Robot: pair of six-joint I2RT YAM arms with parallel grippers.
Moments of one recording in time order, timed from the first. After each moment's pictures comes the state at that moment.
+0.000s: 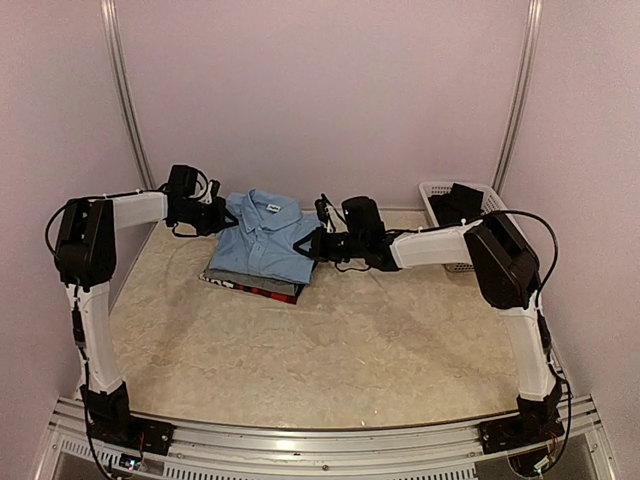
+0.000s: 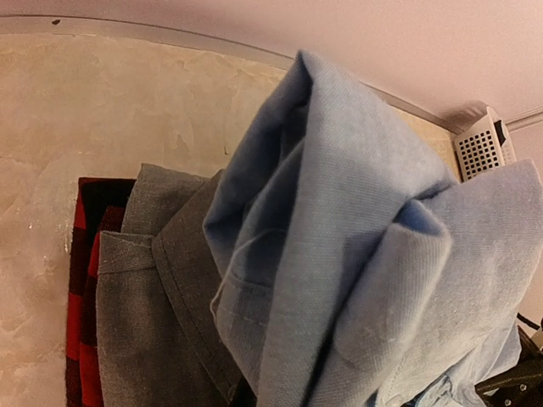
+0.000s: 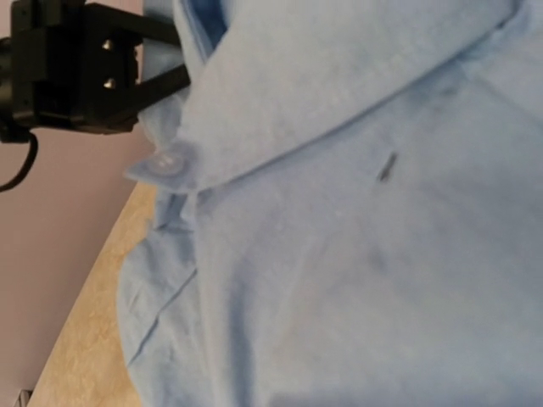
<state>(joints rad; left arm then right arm) -0.14 2.10 1.63 -0.28 0.47 -0.40 0.71 2.25 1.62 0.28 -0.42 0.67</state>
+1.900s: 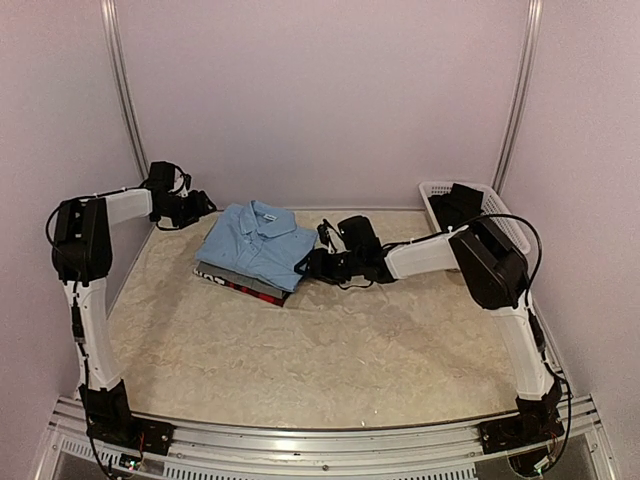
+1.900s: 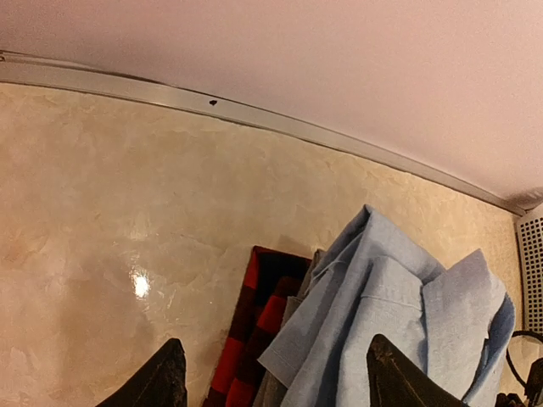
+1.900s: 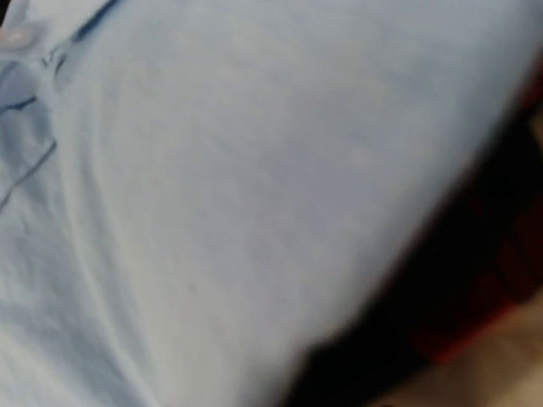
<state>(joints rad) -0.02 2.18 1.74 -0.28 0.34 -0.36 0.70 2.36 1.61 0.23 -0.40 0.70</state>
